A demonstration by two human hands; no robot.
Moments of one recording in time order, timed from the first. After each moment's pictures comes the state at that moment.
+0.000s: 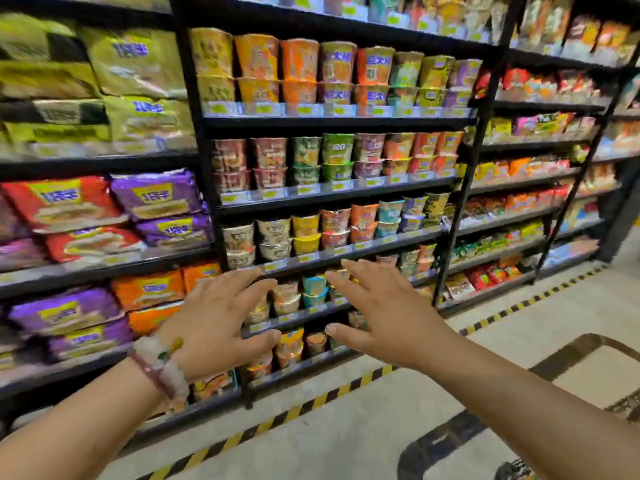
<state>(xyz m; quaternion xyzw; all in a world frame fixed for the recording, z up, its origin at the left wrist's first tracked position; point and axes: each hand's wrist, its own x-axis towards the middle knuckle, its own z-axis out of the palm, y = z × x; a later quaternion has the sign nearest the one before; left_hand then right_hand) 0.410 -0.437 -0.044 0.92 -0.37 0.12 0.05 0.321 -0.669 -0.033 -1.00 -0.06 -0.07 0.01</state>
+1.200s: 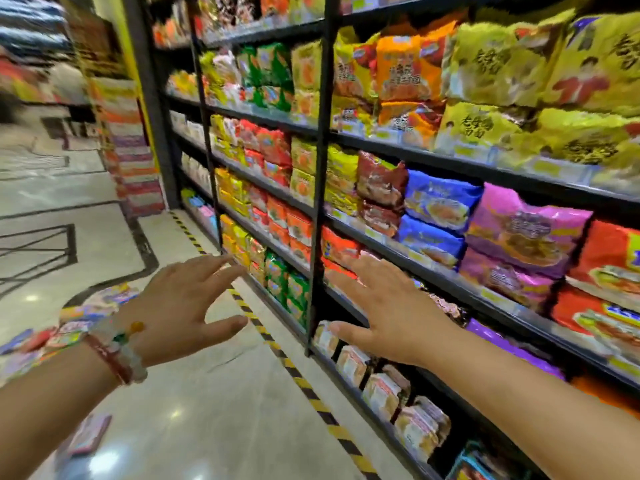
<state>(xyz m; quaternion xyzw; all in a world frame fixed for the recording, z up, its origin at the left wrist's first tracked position) 0.364 0.153 -0.062 0.95 0.26 0.14 -0.06 0.597 -0.020 -0.041 -0.74 -0.67 -0.05 0.02</state>
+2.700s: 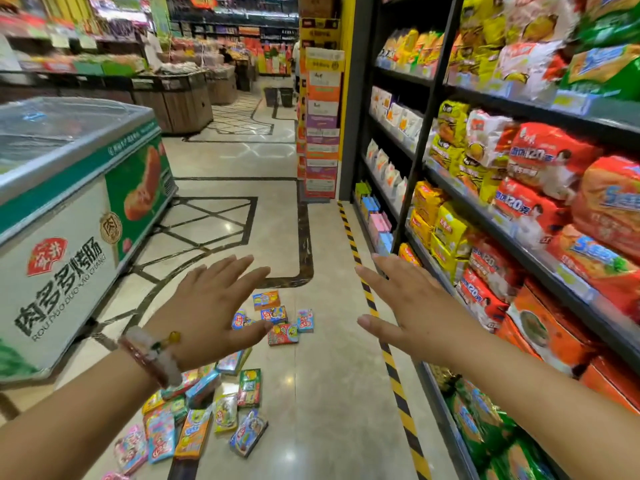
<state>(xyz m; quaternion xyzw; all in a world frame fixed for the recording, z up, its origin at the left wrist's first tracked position) 0.284 0.867 -0.112 0.83 0.55 0.09 -0.03 0.580 0.860 -0.100 -0.53 -0.84 -0.03 0.03</state>
